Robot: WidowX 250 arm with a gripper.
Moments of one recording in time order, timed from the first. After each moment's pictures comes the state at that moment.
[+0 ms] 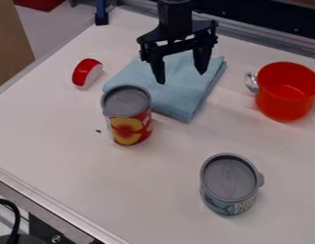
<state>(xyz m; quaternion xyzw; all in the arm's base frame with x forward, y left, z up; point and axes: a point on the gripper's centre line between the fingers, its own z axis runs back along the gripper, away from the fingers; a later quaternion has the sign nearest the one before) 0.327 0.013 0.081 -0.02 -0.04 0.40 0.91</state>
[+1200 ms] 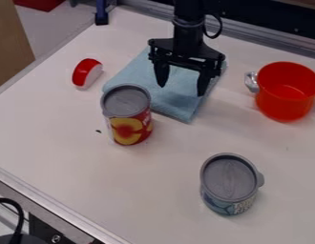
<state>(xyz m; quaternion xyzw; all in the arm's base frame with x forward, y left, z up) 0.339 0.005 0.050 0.03 -0.05 0.10 0.99</state>
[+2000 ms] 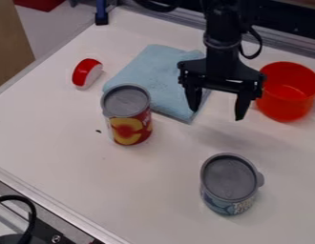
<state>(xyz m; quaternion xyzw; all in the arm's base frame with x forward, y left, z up) 0.305 -0.064 0.055 -0.01 -0.06 0.09 0.99</state>
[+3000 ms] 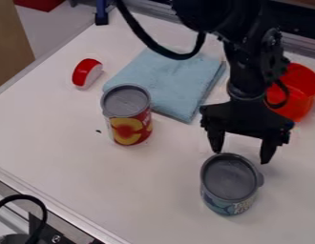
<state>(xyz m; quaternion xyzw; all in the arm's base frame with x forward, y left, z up) 0.278 -0.105 0.029 -0.04 -0.06 0.08 0.99</state>
